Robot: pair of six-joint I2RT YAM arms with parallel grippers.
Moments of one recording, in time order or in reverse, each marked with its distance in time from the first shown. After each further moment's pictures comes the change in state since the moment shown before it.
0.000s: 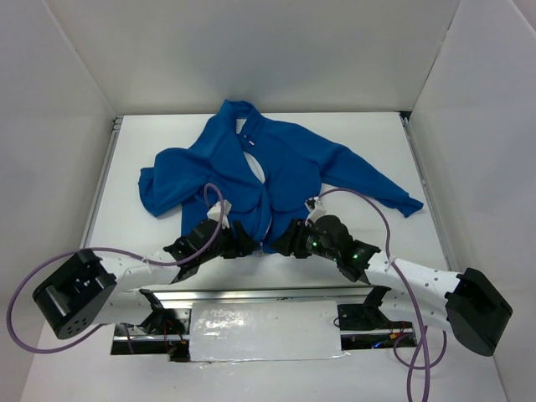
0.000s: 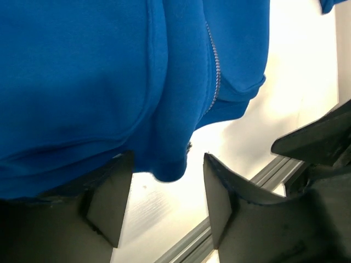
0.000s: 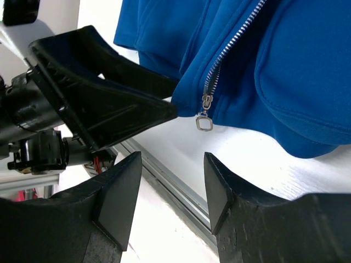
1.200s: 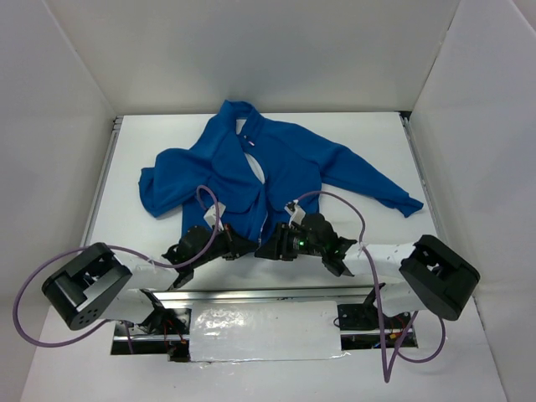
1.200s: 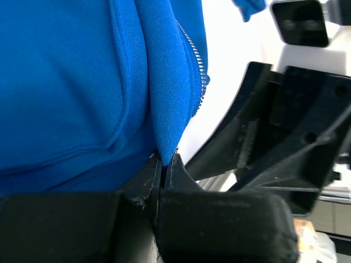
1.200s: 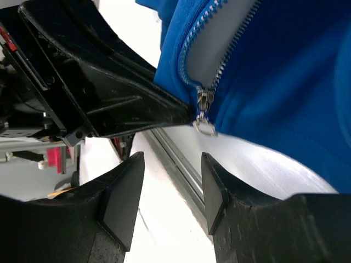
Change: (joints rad) left arm 0.039 0.077 -0.135 0.411 0.156 -0.100; right arm 0.000 0.315 0.003 0.319 -0.242 0.048
